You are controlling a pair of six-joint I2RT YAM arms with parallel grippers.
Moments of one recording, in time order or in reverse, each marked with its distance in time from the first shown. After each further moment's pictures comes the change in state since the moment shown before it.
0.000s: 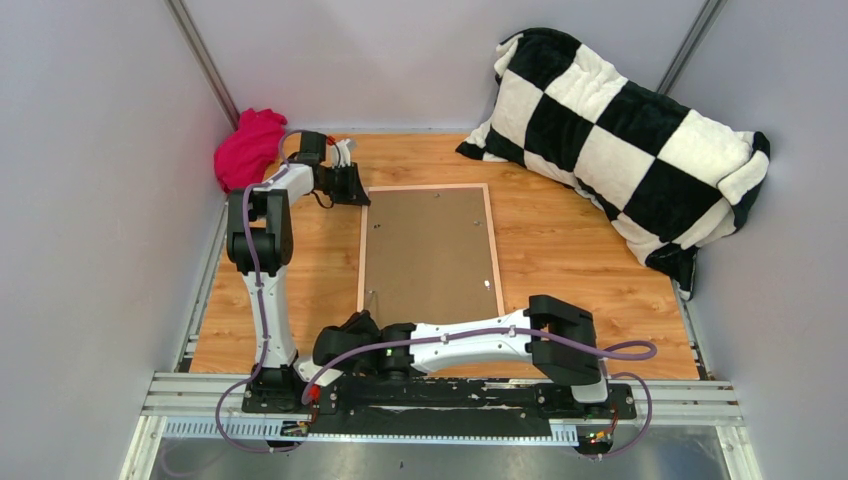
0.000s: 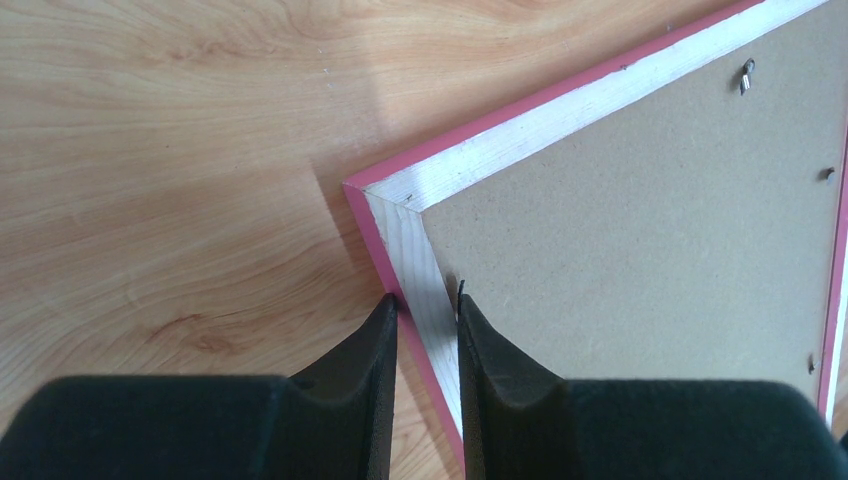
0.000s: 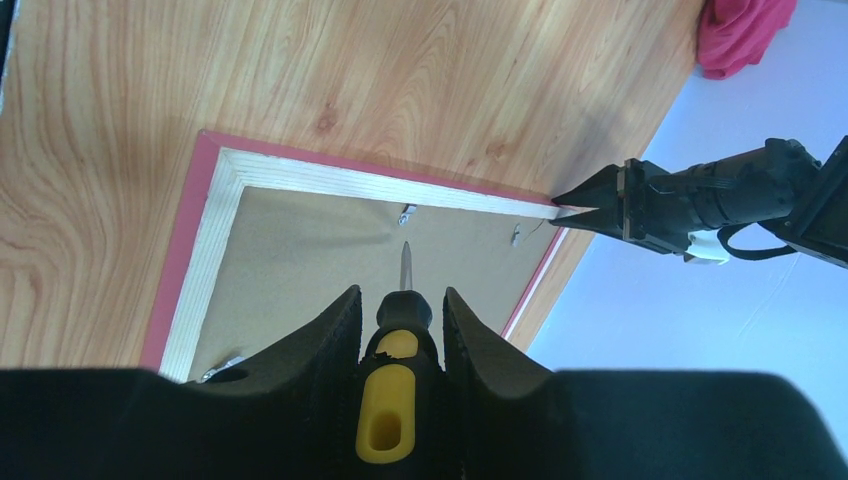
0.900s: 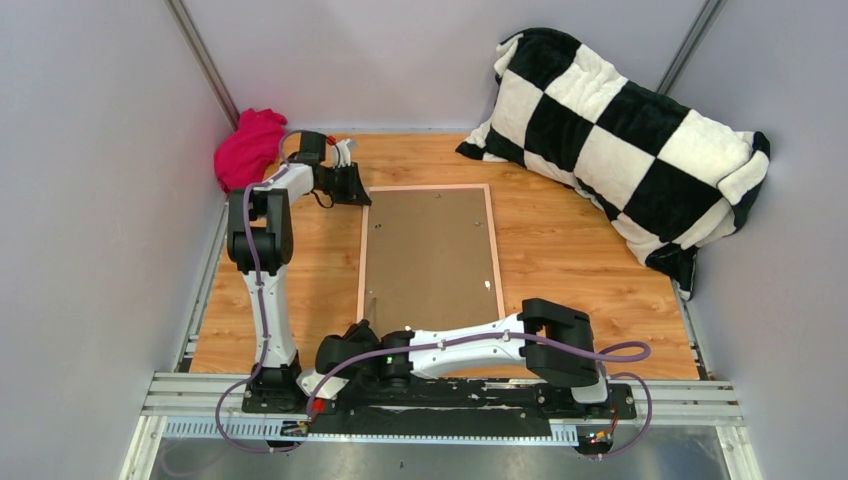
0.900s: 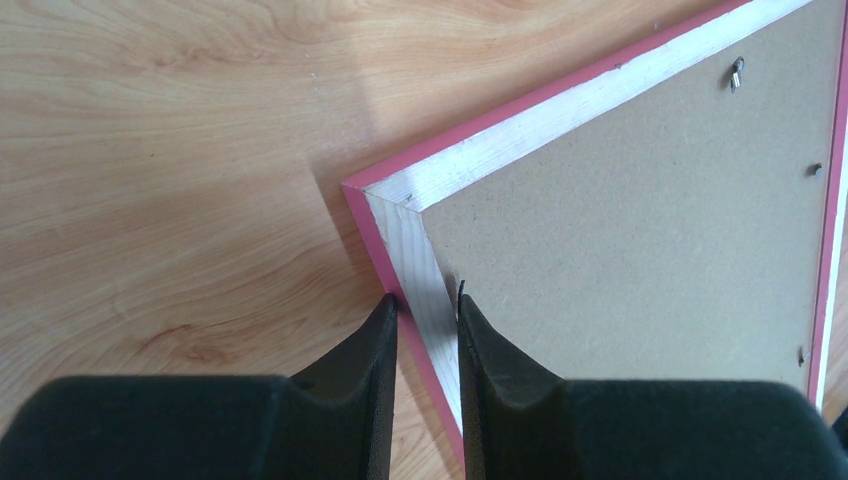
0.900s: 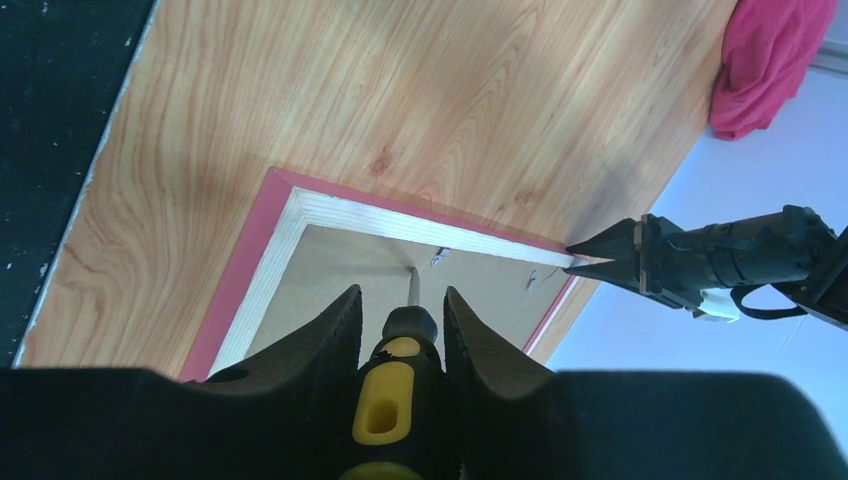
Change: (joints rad) left arm 0.003 0.011 0.011 -0.006 0.027 0.005; right arm 0.016 0.011 -0.053 0.058 -0.069 -0.038
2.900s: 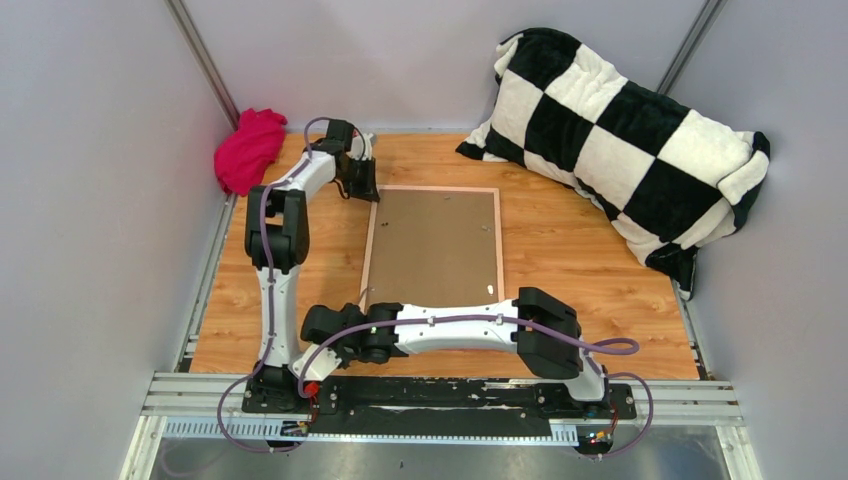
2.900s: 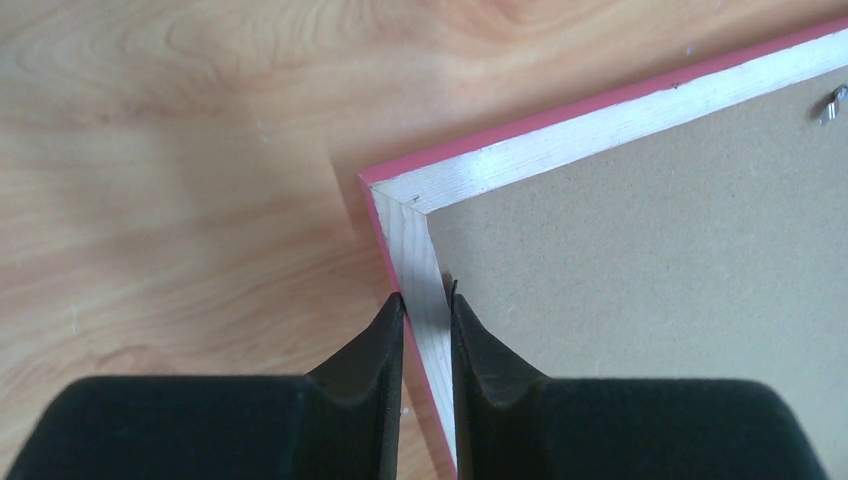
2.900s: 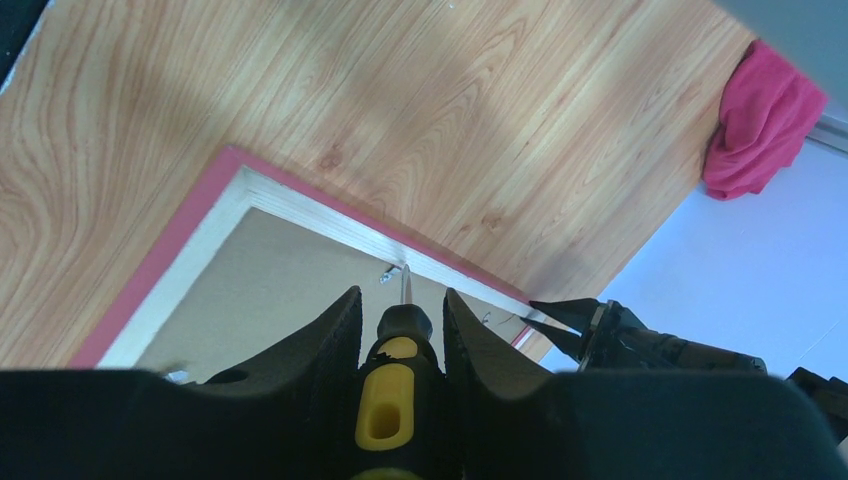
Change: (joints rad) left arm -0.124 0.072 0.231 -0.195 -0.250 -0.011; right arm -0.087 0.077 0.241 -0.222 -0.146 -0.145
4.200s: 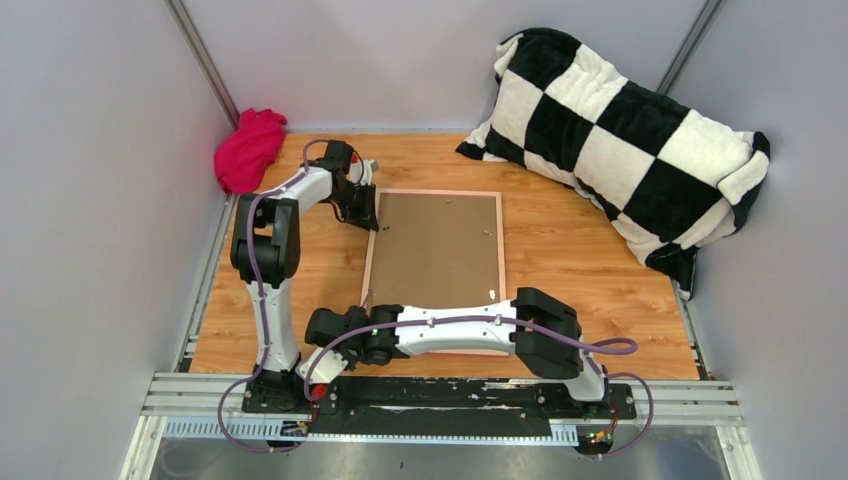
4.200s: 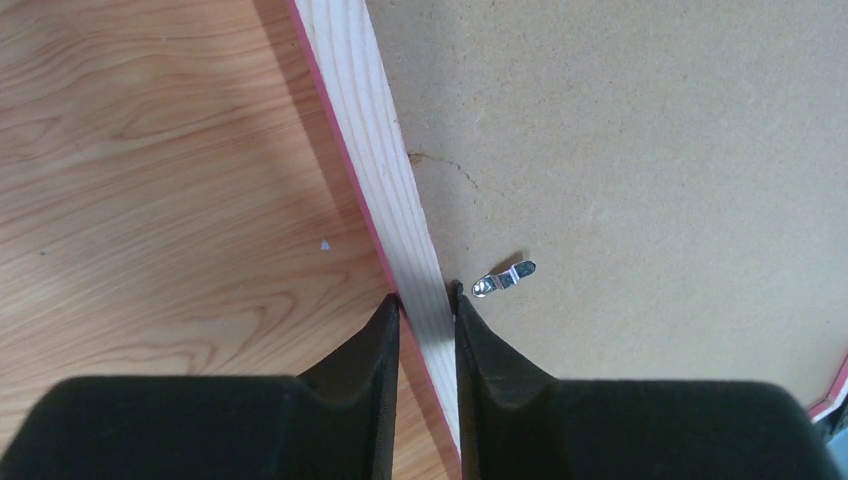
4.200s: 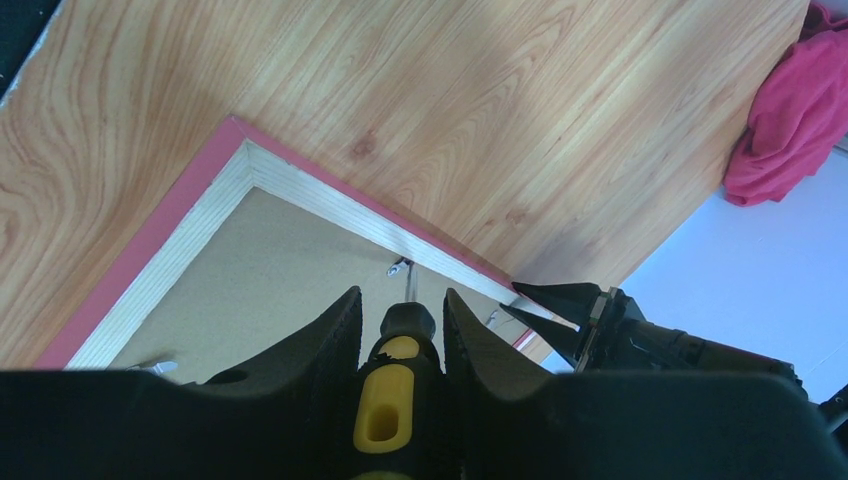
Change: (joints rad) left arm -0.013 -0.193 -0.323 -0.036 0.056 0.031; right arm 0.000 -0.002 -0.037 -0.015 0.002 -0.022
